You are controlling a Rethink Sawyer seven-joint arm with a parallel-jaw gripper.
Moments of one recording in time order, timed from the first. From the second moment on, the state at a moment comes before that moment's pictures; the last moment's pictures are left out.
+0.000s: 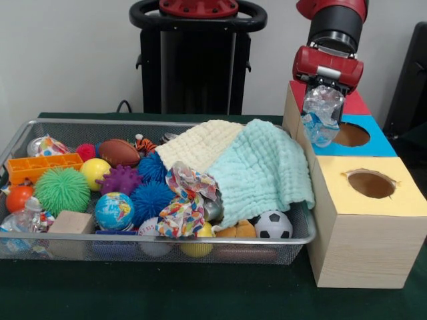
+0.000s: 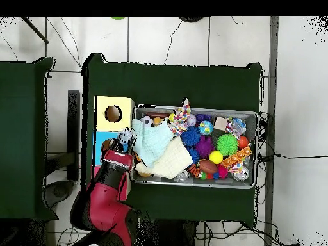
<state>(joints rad) 0.65 -0.34 -0.60 1.96 0.43 -0.74 2.10</state>
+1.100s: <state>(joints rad) 0.67 -0.34 -0.60 1.98 0.55 -0.74 2.10</state>
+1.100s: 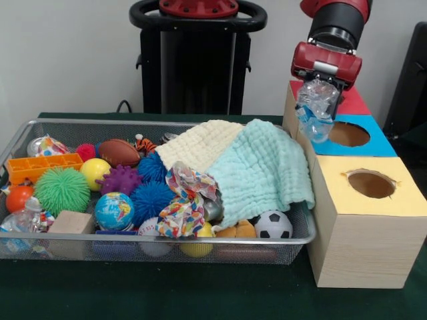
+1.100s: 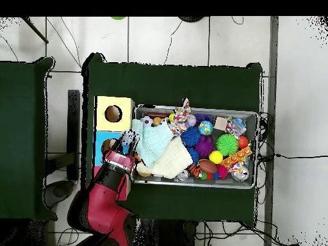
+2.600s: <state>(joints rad) 0.94 -0.39 -0.60 2.03 0.69 -0.72 2.10</state>
